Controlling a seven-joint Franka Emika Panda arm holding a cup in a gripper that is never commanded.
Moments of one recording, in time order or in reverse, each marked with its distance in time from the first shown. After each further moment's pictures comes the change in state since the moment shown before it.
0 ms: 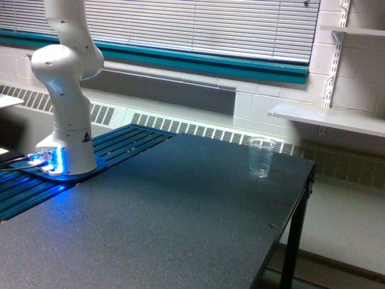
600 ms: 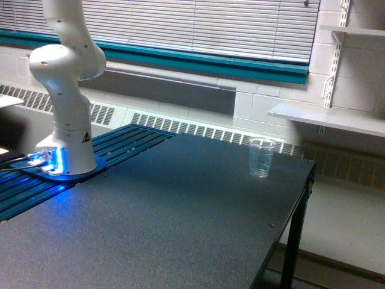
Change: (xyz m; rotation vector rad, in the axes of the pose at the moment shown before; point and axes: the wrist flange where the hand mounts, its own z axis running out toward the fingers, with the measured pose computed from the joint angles) arm 0.004 0.018 -0.023 -0.036 -0.010 0.002
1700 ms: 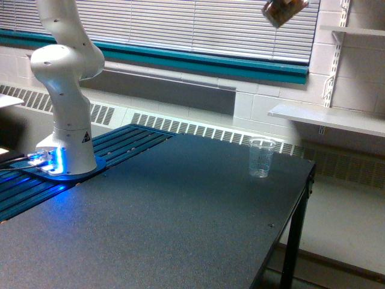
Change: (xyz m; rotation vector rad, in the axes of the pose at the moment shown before) arm -0.127 -0.030 0.010 0.152 -0.188 -0.287
